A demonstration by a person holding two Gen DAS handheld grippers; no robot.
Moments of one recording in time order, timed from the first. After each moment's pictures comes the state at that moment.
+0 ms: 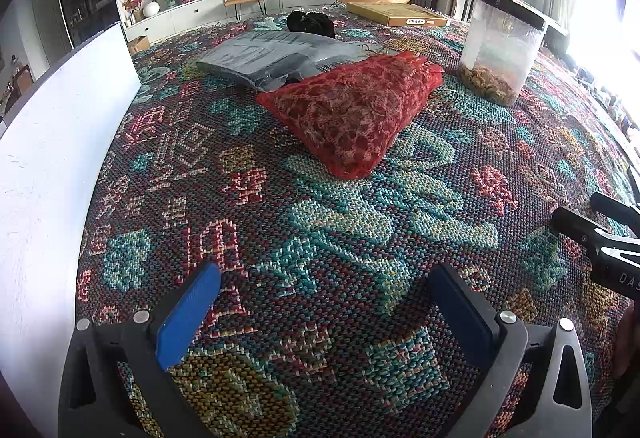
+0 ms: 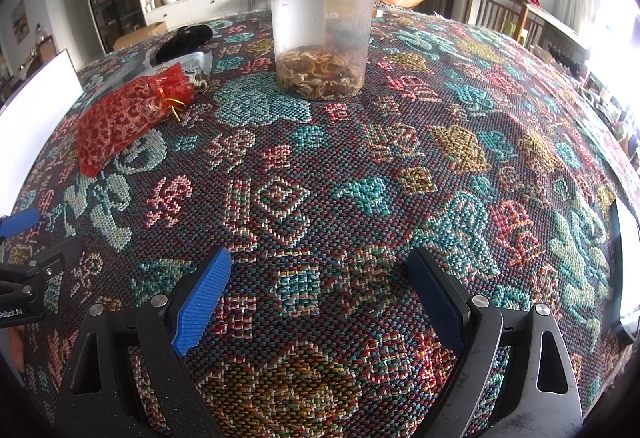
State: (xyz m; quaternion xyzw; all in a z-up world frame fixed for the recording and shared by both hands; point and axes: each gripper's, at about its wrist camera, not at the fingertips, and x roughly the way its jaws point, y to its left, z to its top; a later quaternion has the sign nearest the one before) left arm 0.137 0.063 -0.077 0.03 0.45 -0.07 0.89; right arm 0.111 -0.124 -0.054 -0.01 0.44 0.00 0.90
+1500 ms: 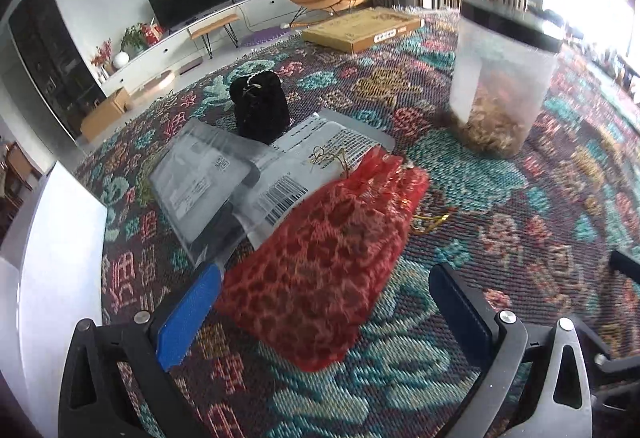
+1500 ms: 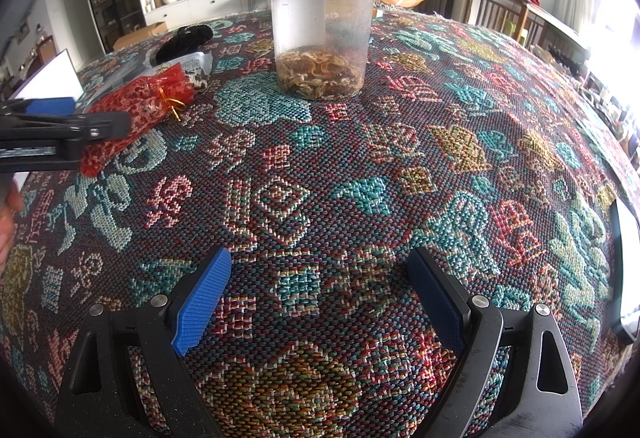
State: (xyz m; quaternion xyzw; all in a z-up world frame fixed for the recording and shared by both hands) left arm 0.240 0.000 -0.048 0.16 0.45 -0.09 0.87; right arm 0.112 -0.124 -0.054 -0.01 0.44 0.00 0.90
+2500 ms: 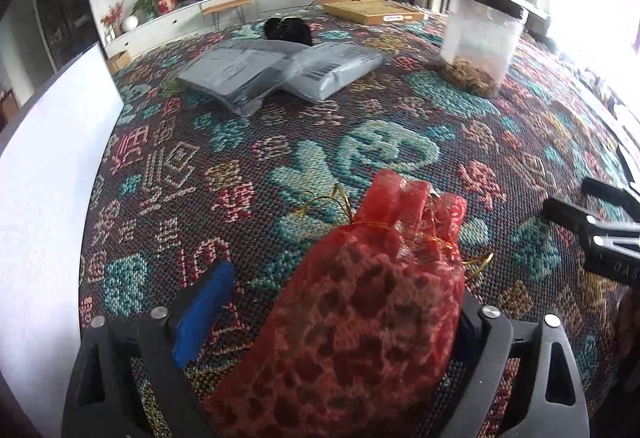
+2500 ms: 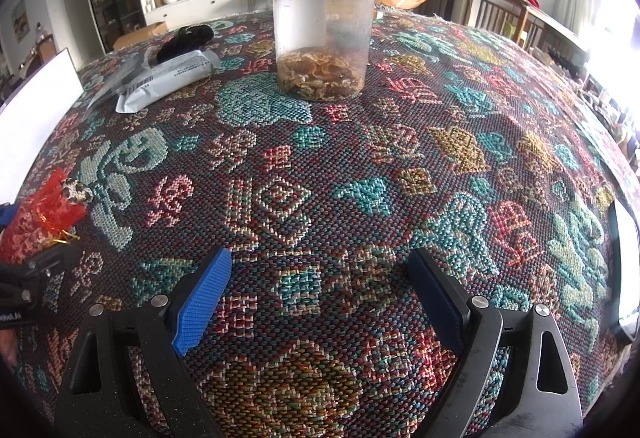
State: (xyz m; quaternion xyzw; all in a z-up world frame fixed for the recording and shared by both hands) left arm 0.140 0.069 -0.069 0.03 0.45 -0.09 0.89; right arm 0.107 -0.121 -0.052 -0.02 0.43 0.00 0.90
